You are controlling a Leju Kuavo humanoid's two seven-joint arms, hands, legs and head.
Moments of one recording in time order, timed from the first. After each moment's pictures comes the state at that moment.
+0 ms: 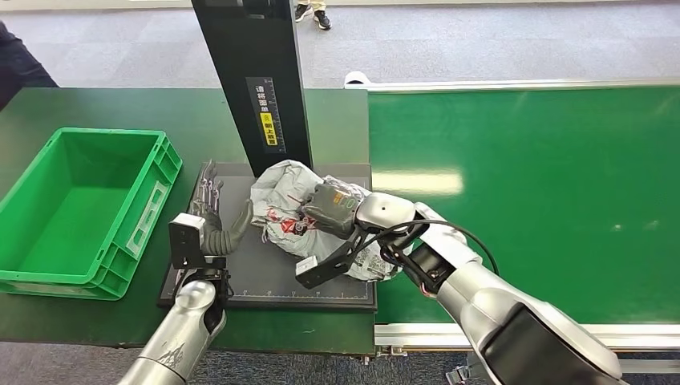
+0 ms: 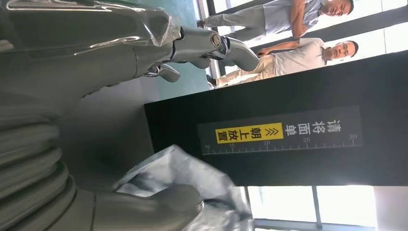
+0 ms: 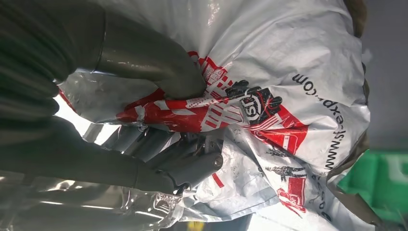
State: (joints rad) left arm -0.42 -0.08 -0.20 -1.00 0.10 0.32 -0.68; right arm -0.98 0.10 1.01 -0.50 1.04 -0.09 -0.47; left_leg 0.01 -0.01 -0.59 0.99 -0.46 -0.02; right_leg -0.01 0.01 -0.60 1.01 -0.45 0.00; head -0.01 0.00
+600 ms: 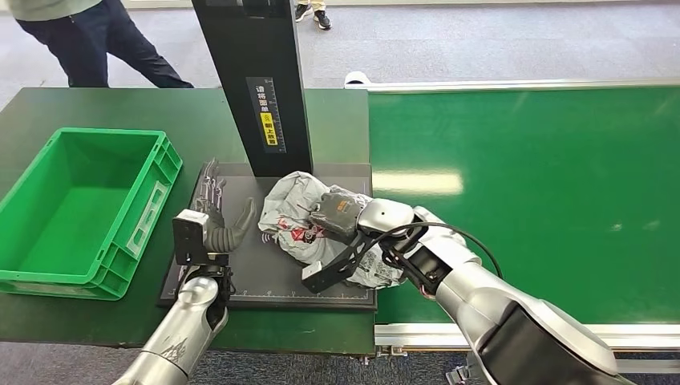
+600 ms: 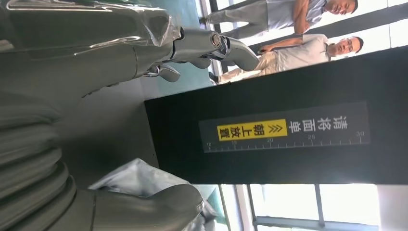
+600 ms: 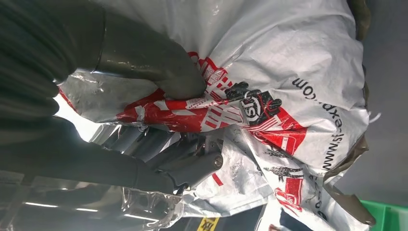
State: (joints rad) left arm -0.44 -0.08 -0.21 -0.95 0.11 0.30 -0.68; right arm -0.99 0.12 1.07 -0.42 1.02 -0.07 -0.47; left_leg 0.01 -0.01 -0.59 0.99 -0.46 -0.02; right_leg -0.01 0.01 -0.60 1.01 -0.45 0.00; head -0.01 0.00
